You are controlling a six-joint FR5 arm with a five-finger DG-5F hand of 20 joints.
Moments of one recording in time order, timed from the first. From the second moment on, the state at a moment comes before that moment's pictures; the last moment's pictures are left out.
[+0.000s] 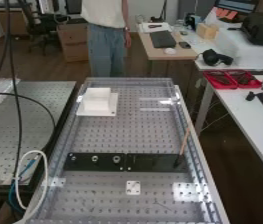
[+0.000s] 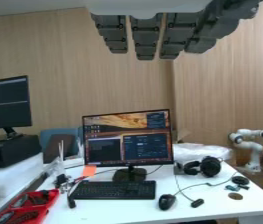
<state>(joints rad) 1.55 -1.56 -1.58 -3.12 -1.59 -0.70</state>
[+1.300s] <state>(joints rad) 1.54 -1.57 -1.61 -3.10 -1.58 -0.68</state>
